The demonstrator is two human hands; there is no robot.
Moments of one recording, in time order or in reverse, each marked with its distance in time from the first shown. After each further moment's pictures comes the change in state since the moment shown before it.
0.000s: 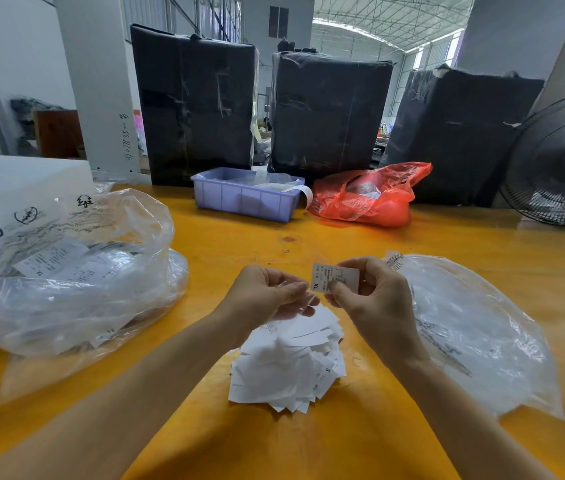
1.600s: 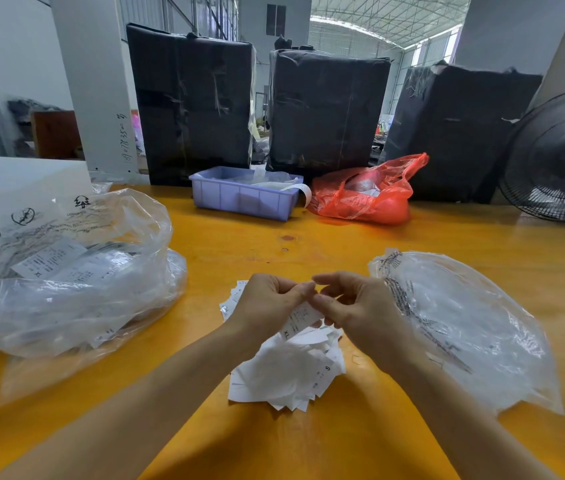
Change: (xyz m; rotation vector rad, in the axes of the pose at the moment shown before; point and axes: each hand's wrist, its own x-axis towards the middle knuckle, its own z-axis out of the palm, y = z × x) left_hand 0.000 -0.014 0.011 0.076 0.041 0.088; right_hand -0.002 0.001 0.003 0.067 -0.275 0.107
